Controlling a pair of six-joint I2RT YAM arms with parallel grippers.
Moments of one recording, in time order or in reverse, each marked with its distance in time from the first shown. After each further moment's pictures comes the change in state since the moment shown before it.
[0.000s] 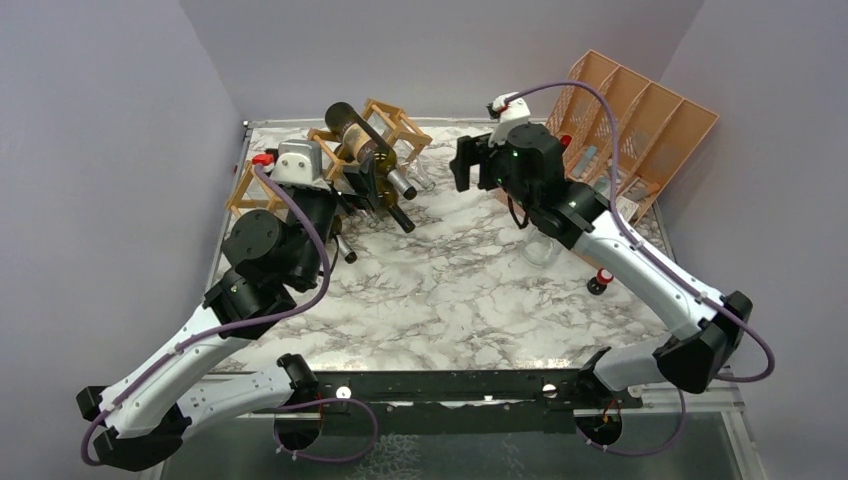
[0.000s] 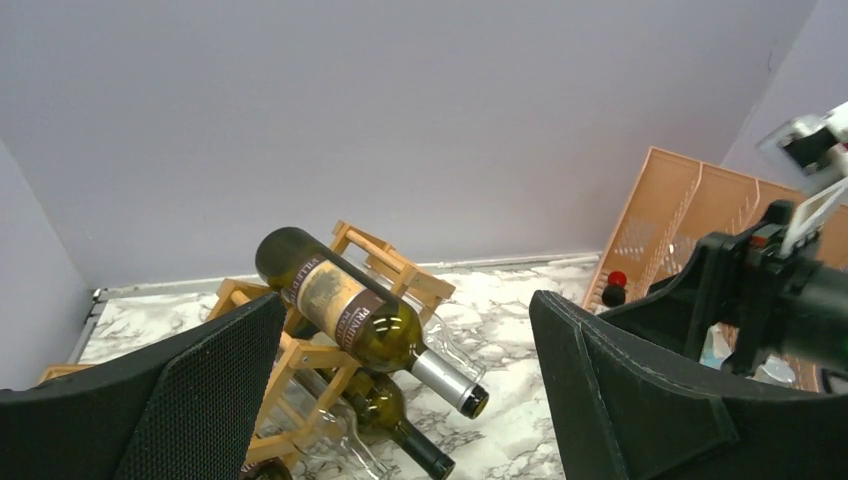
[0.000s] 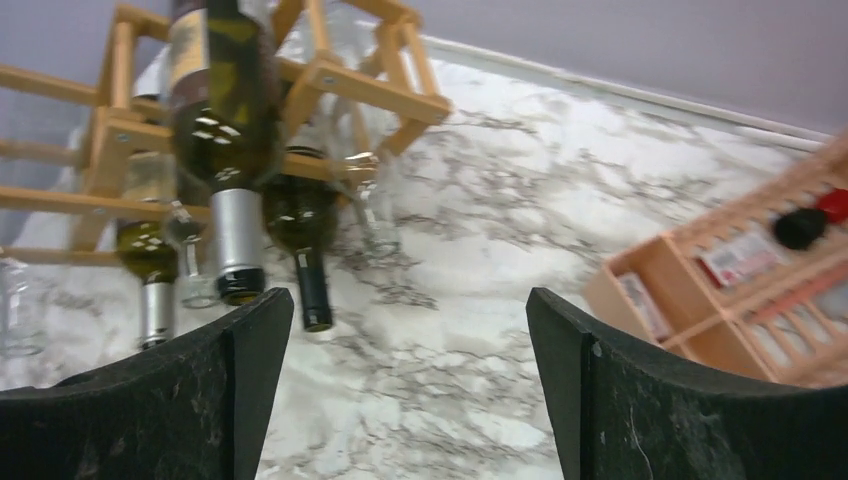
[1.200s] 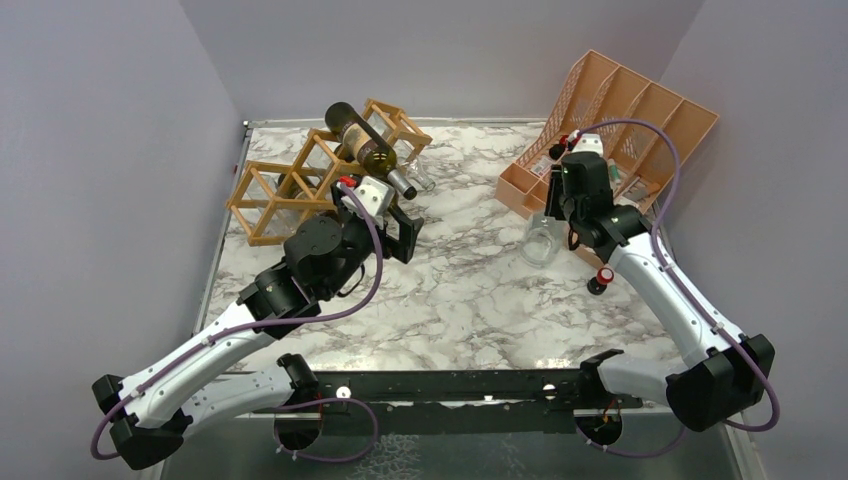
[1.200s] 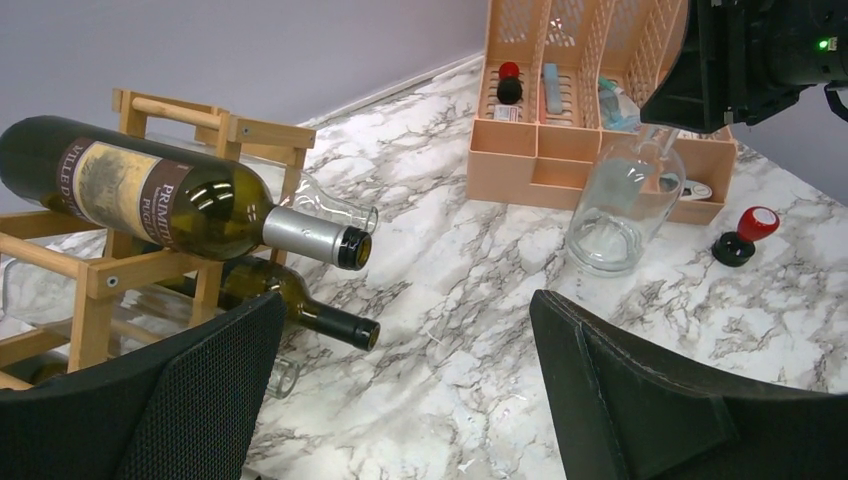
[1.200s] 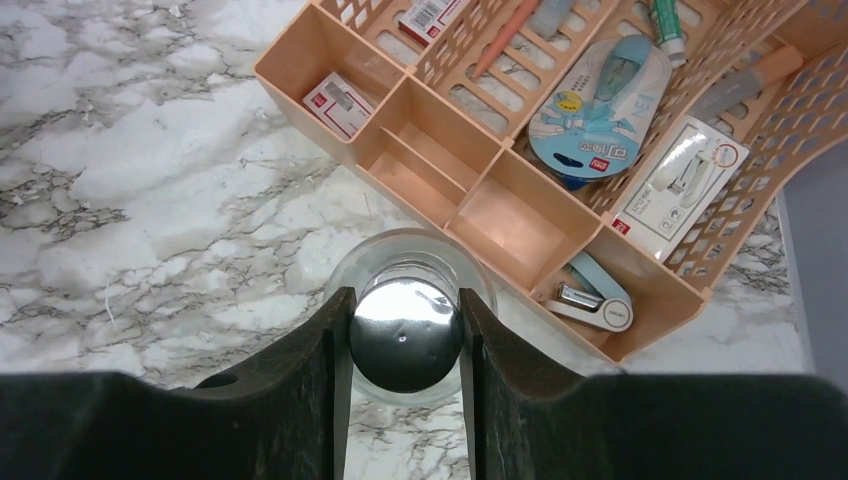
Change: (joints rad) left arm 0.000 0.014 -0.208 -0.129 0.367 -0.076; right arm -0.335 -0.225 -0.341 -0.212 0.174 0.053
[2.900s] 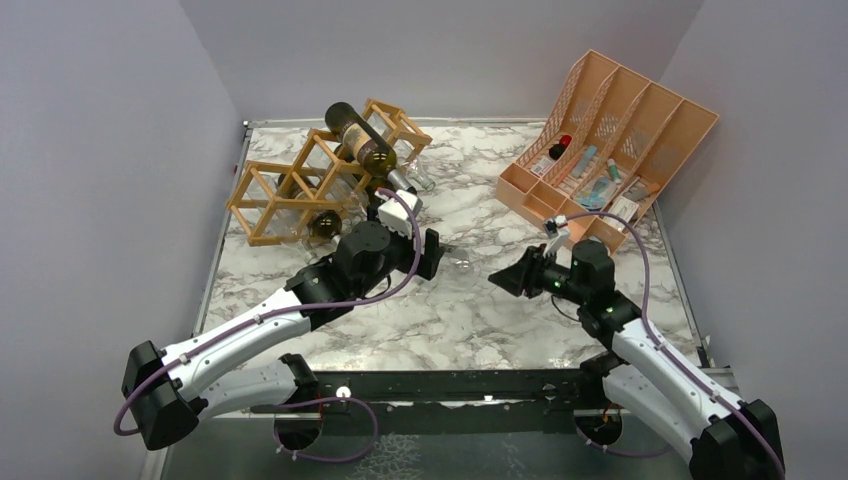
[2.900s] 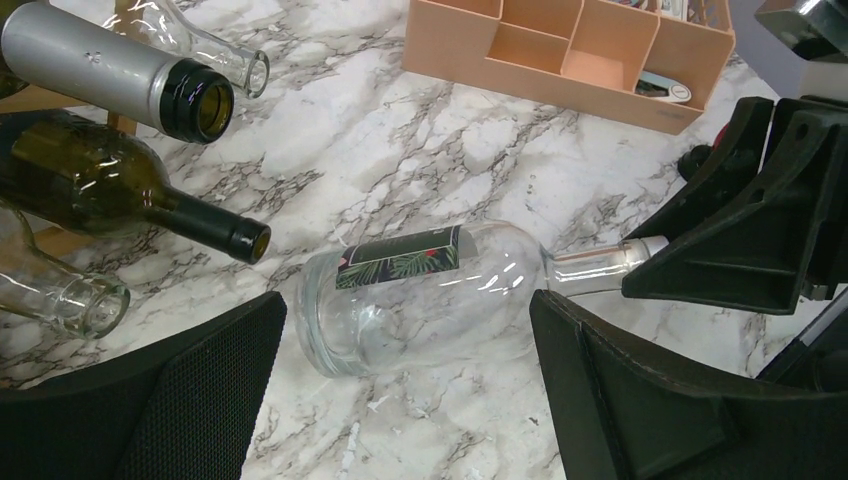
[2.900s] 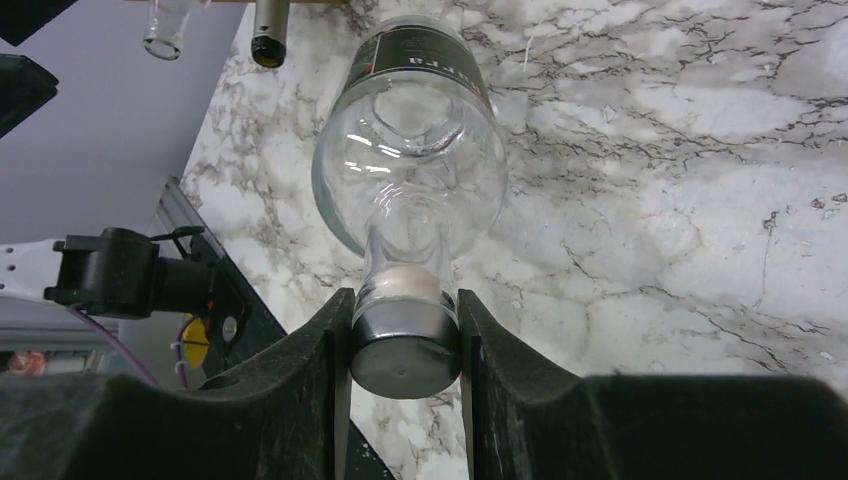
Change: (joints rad) left arm 0.000 0.161 -0.151 0.072 0.082 -0.243; right arm 0.023 -0.425 -0.752 0.581 -0.876 0.332
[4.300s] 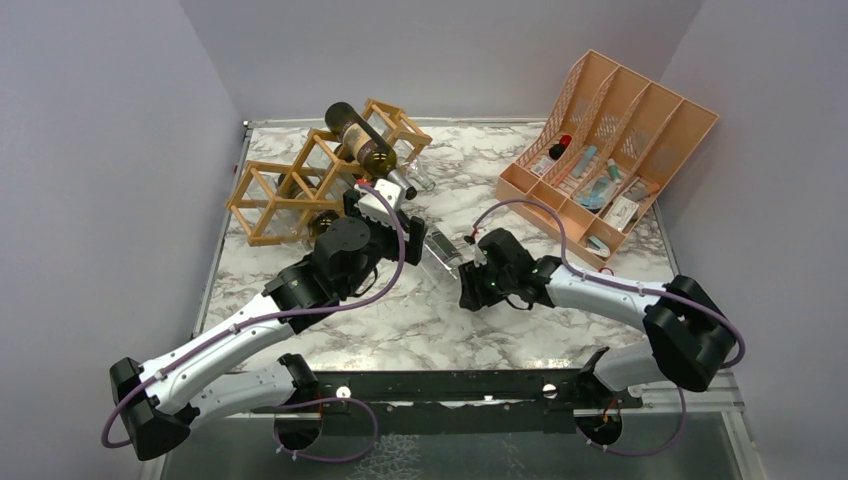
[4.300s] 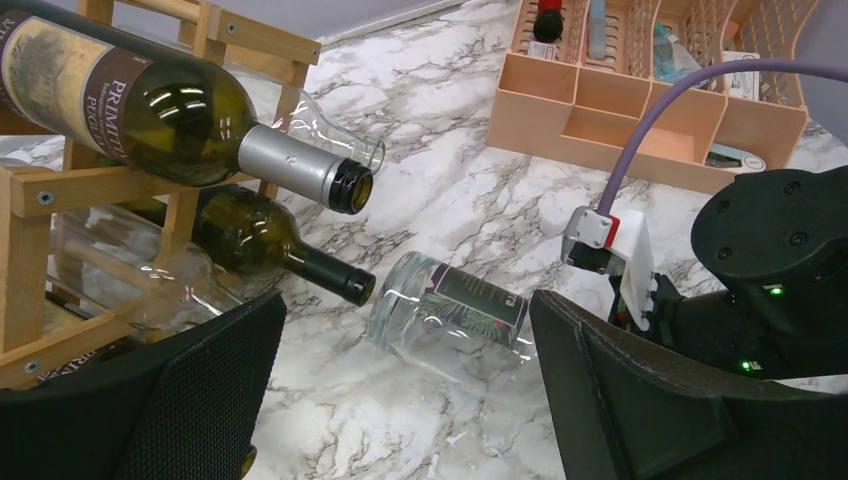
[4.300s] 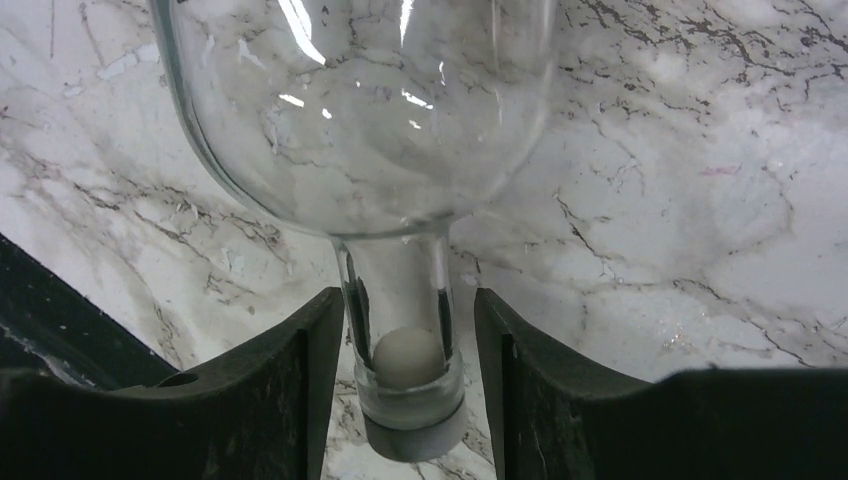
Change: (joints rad) left arm 0.000 -0.082 0.076 -0.045 -0.156 0.134; right arm 0.380 0.607 0.337 -0.289 0.347 -0.196
